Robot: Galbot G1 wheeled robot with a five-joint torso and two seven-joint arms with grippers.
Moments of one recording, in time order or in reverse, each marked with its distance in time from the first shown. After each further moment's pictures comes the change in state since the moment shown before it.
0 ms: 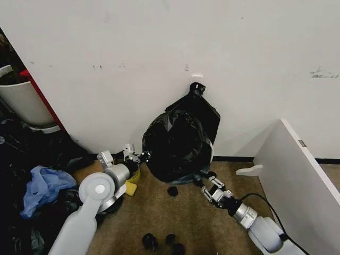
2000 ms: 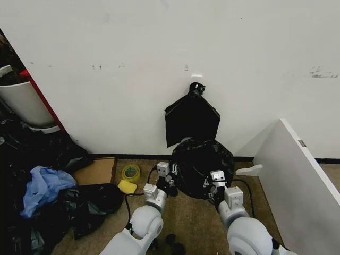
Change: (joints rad) left arm 0.056 -0.101 0.412 0.230 0.926 -0.701 0.169; right arm 0.123 0.031 -0.224 0.437 0.601 -0.817 0.650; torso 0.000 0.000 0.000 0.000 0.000
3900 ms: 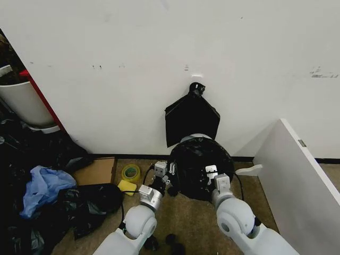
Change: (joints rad) left arm 0.029 0.045 -0.042 -0.023 0.047 -0.067 0.079; right arm 0.183 0.102 -0.043 -0.192 0.074 -0.216 0.002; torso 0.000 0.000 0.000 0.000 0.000
